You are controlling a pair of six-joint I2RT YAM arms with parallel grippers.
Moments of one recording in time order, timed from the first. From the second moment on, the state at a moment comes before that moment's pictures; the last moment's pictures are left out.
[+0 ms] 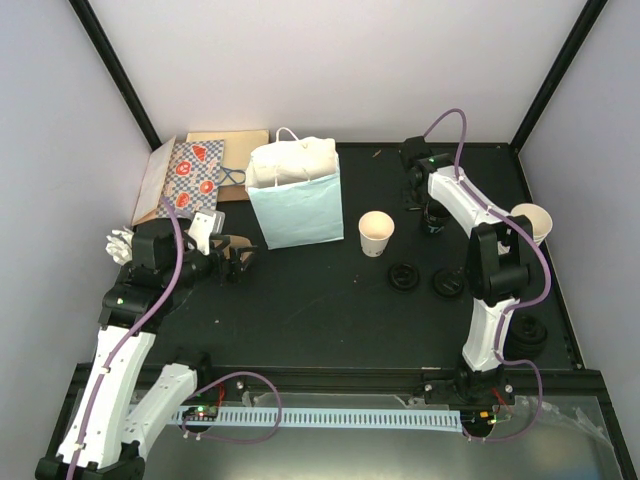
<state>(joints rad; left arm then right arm) -0.17 0.70 0.93 -0.77 0.48 -0.13 0.28 1.95 1.64 -0.92 0.31 0.24</state>
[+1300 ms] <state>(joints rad) -0.17 0.70 0.93 -0.78 0.50 -0.13 0.37 1.88 1.71 -1.09 0.47 0.23</state>
